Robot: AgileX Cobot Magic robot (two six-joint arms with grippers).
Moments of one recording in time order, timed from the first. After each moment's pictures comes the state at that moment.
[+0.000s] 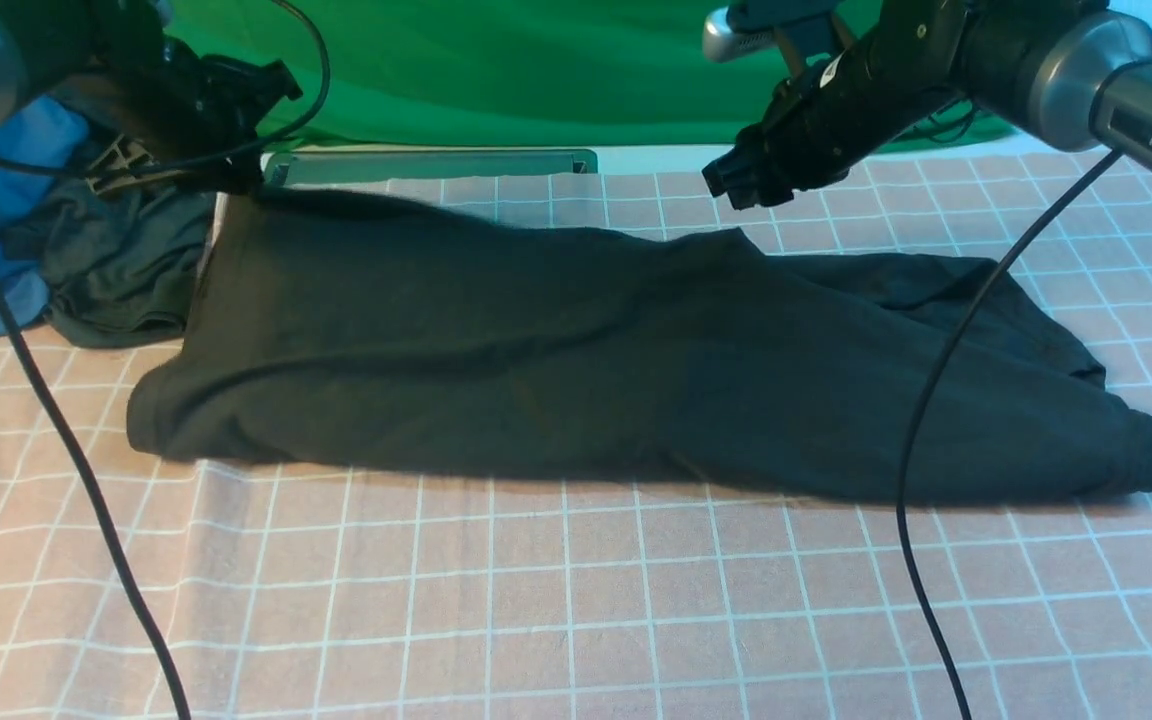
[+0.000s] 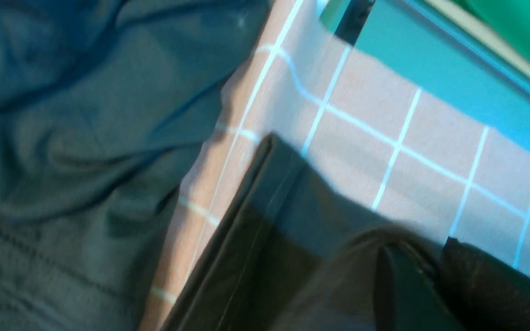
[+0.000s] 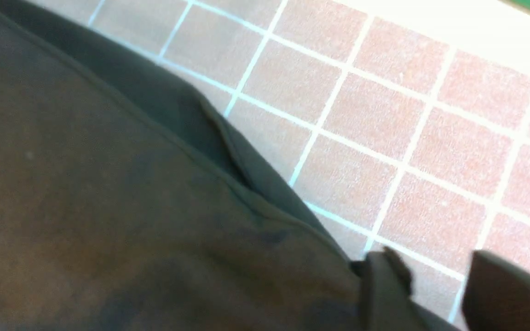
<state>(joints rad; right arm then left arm) 0.28 2.25 -2.00 0.20 0.74 -0.29 0.04 2.12 -1.83 0.01 0.72 -0.49</state>
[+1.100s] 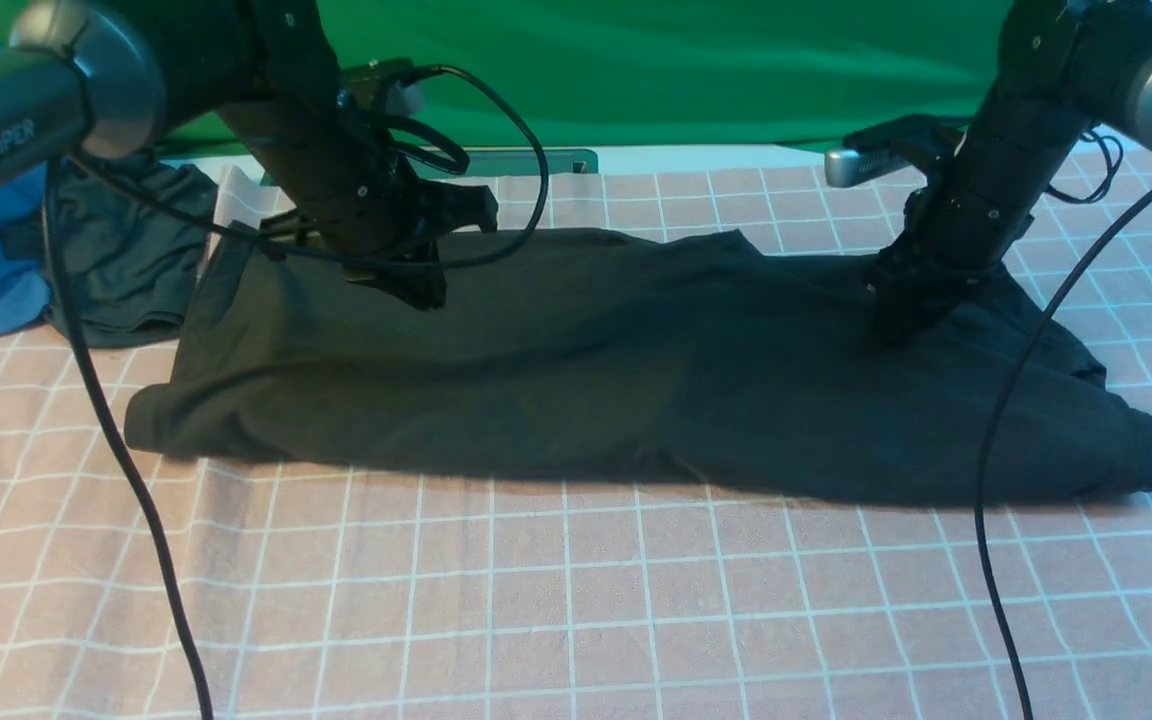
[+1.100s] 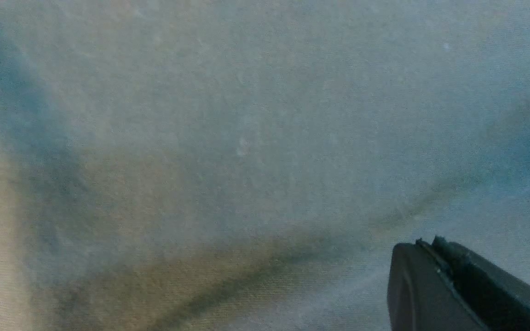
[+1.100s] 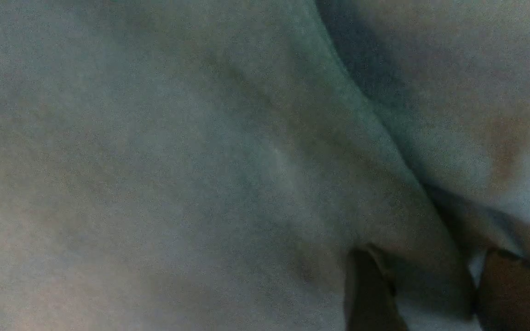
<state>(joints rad) 0.11 2.32 -2.00 0.18 1.21 -0.45 -0.20 2.01 -1.68 -0.16 0.97 -0.09</state>
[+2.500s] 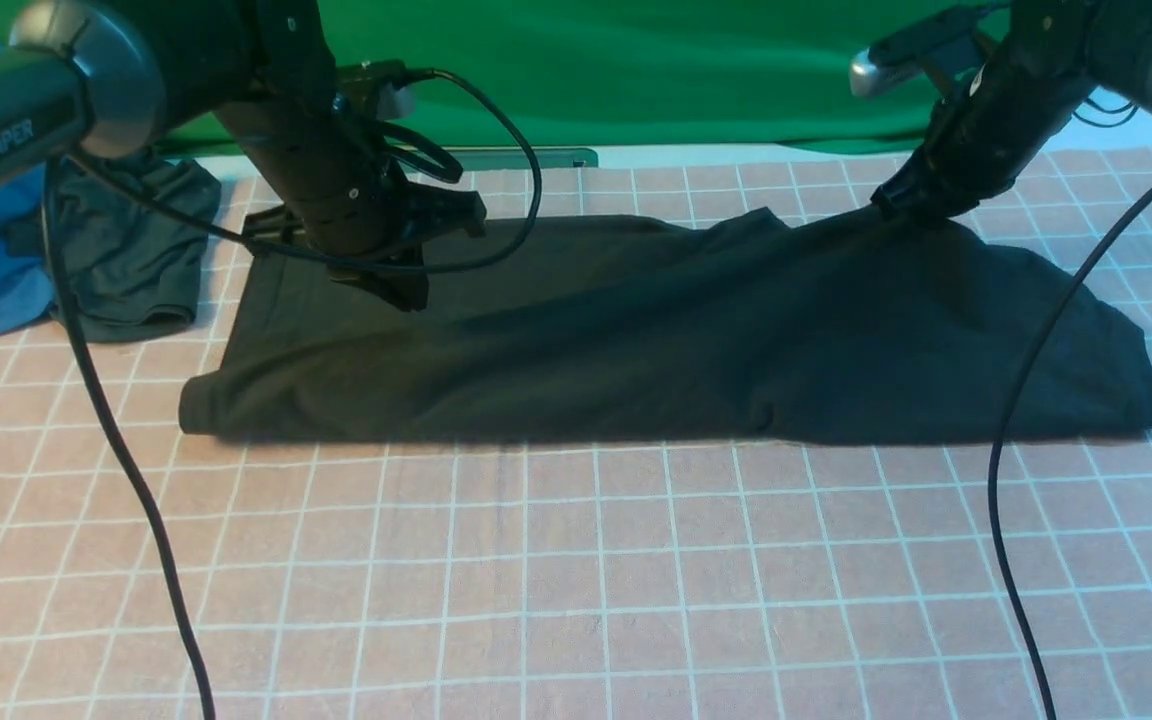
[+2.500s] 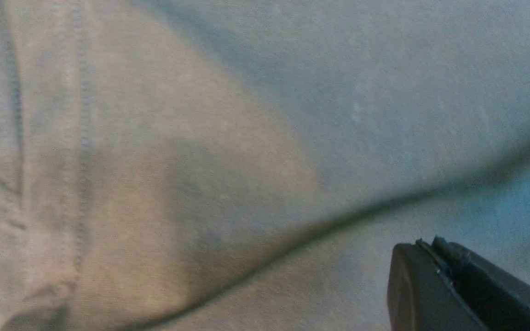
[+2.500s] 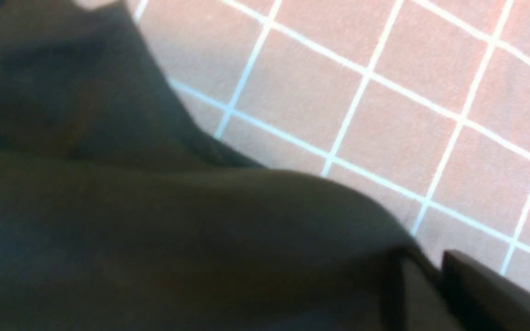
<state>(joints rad) 0.12 2.27 -2.00 -0.05 0.88 -0.27 -0.20 2.01 -1.68 -0.08 0.97 -0.16</state>
